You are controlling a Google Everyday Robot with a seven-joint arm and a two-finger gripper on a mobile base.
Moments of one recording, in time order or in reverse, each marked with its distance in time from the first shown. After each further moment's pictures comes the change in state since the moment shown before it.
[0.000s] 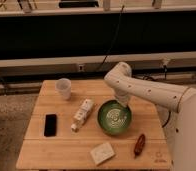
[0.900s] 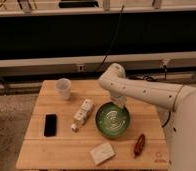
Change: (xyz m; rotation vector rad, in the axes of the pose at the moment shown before) arm 0.006 -0.020 -0.010 -0.032 -0.016 -0.098
